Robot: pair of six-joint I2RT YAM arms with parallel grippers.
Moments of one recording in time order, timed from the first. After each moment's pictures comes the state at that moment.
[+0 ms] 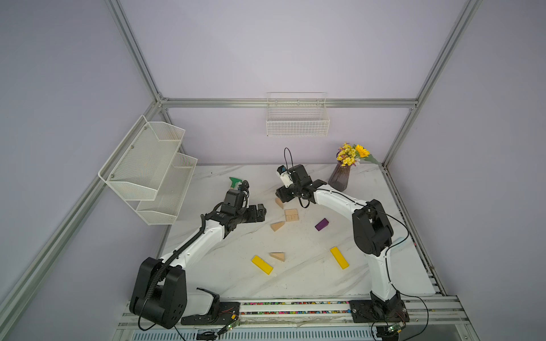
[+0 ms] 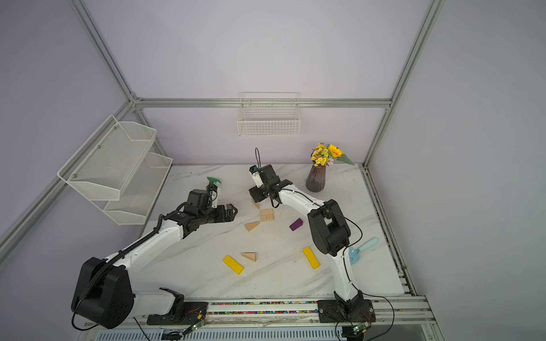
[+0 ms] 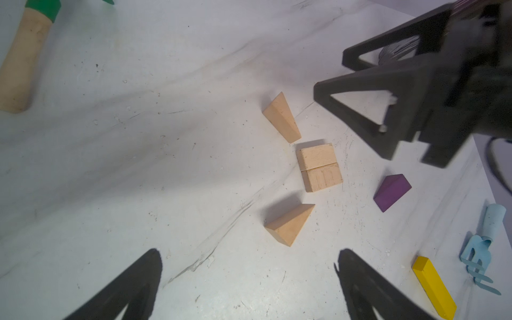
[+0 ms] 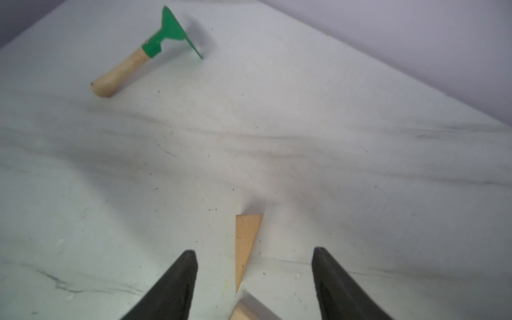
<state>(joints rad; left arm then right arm) -0.34 1.35 0.93 -0.36 0.12 -0.36 0.57 2.06 1.71 -0.34 -0.10 -0.01</state>
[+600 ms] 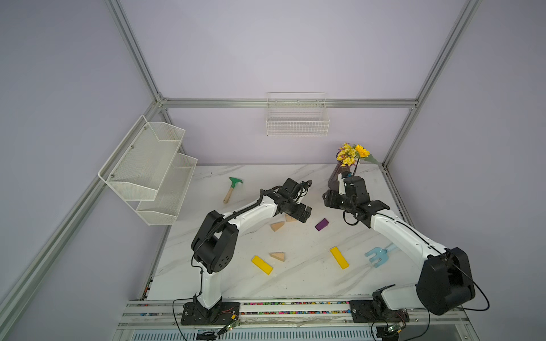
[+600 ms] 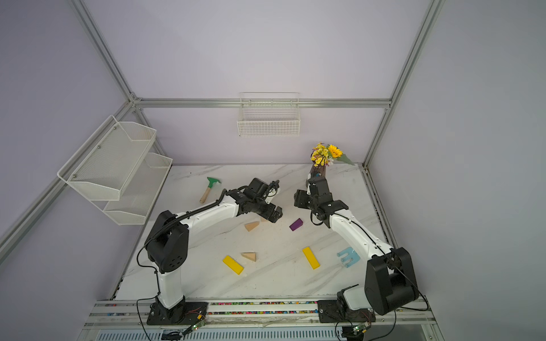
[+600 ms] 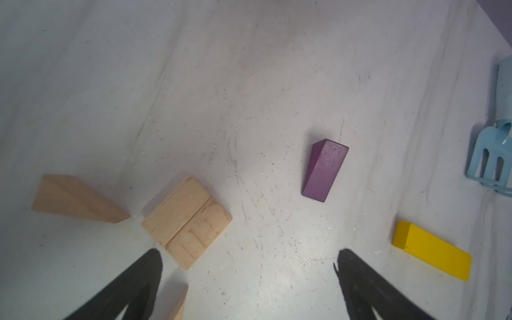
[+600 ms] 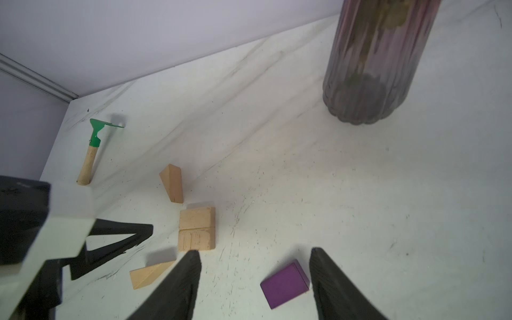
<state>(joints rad) -0.73 1.98 1.58 -0.55 0.10 -0.10 0.29 1.38 0.99 -0.30 -0.03 0.49</state>
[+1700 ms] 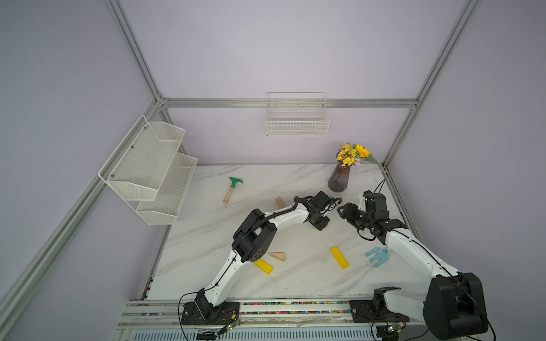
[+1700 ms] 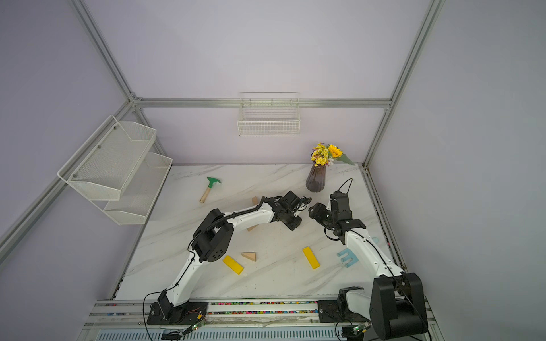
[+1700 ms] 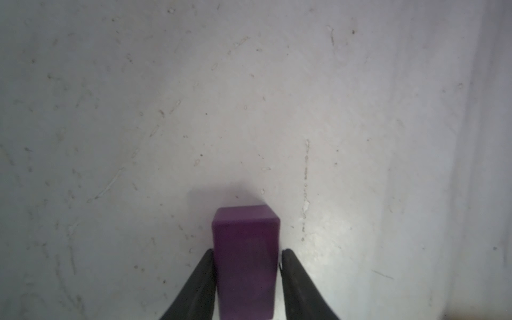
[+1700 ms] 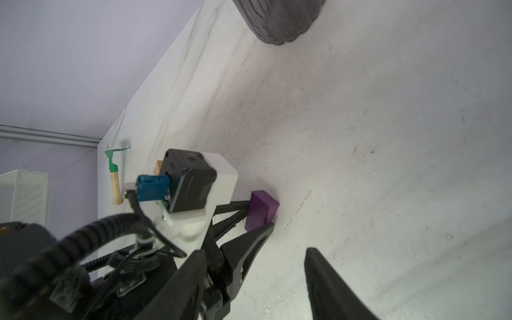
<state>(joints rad) -0.85 2.34 1.88 -0.56 0.10 -0.05 0.10 1.24 0.74 -0.25 -0.27 0.71</state>
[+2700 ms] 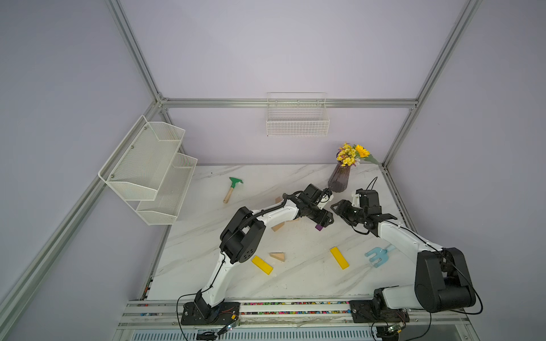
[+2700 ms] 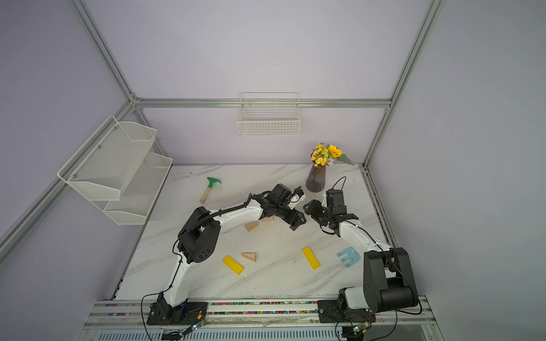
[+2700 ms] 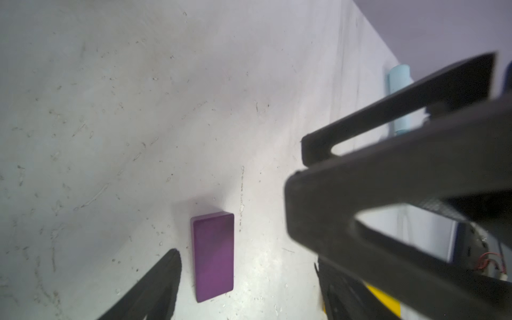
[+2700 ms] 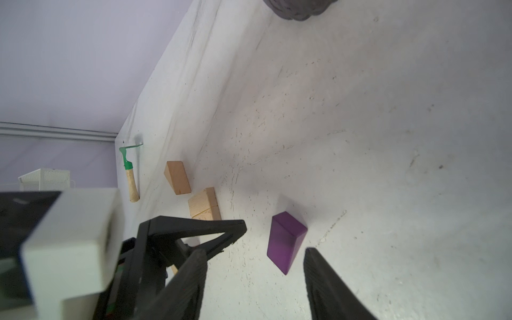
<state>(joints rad) -0.81 2.23 1.77 -0.41 0.30 -0.17 0.11 1.40 0.78 -0.13 -0.35 0.76</state>
